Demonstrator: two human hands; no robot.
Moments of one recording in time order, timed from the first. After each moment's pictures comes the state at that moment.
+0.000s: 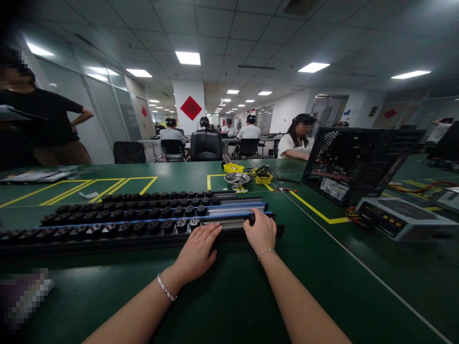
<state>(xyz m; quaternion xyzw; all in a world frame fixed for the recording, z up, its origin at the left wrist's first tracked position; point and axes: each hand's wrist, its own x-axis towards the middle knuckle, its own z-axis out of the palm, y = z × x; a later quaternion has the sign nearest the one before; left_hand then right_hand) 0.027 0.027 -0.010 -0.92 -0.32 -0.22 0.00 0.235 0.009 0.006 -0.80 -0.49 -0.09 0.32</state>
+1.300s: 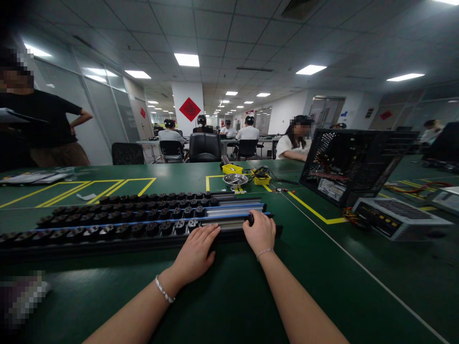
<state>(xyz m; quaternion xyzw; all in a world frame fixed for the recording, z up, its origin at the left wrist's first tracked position) 0.027 0.028 -0.010 -0.92 -0.32 -0.22 0.01 0.239 0.010 0.004 -0.80 -0.49 -0.09 0.32</state>
